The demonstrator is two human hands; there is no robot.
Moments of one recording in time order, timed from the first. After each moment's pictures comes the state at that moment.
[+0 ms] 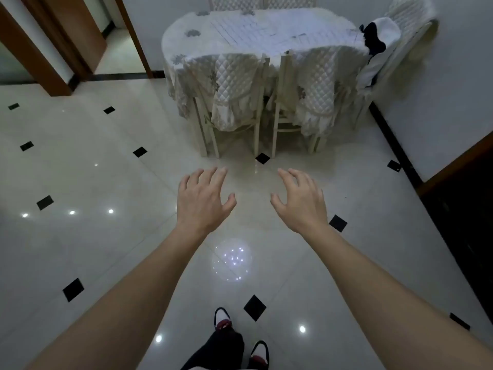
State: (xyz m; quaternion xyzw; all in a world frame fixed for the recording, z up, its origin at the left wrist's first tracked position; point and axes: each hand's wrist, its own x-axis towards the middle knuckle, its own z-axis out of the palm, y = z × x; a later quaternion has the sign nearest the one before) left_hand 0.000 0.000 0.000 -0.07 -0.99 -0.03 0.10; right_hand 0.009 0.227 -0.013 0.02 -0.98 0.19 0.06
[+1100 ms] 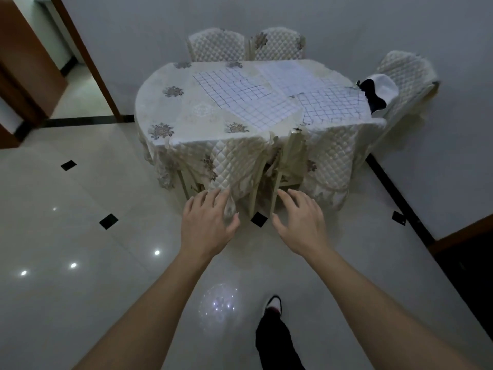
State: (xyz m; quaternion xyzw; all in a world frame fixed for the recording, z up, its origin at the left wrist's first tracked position) left_hand -0.456 -0.053 0.000 -0.13 -0.98 -0.08 0.12; right_hand -0.426 0.173 -0.006 -0.03 -0.98 0.16 0.09
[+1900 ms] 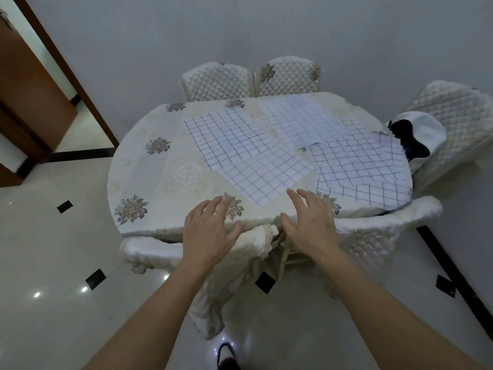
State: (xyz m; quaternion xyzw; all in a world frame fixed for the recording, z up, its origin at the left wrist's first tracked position) left_hand -0.835 0.071 0.009 -0.10 -0.98 -0.12 0.12; right_hand -0.822 0.309 0.010 -0.02 -0.98 0.17 0.10
